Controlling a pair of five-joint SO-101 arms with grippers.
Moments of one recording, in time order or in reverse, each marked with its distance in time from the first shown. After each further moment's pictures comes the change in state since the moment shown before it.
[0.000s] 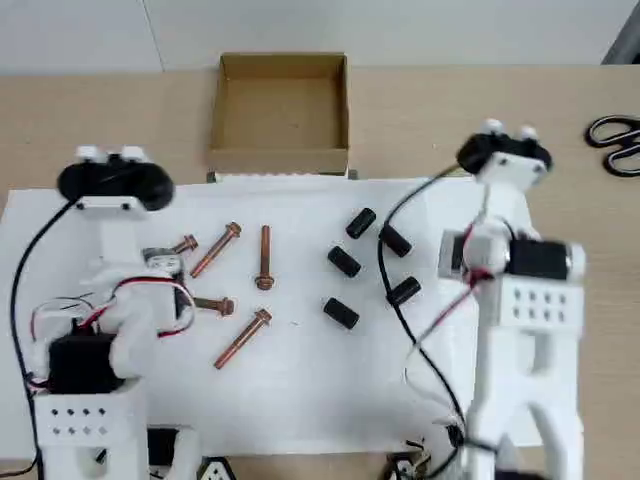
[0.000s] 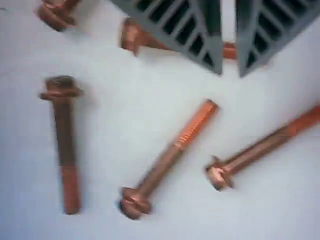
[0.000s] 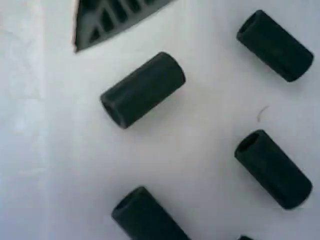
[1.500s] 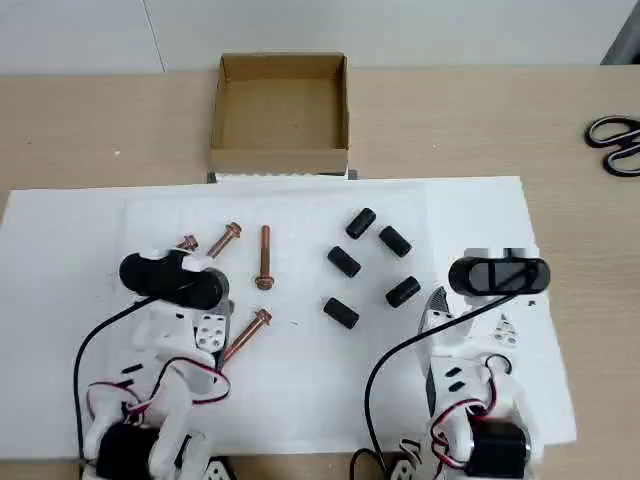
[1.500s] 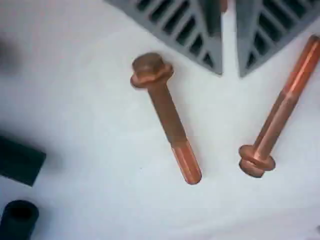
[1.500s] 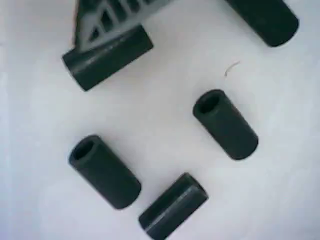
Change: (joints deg) left arm 14.8 -46.0 36.6 -9.2 -0.7; right arm -4.2 -76.3 53.3 -9.4 -7.6
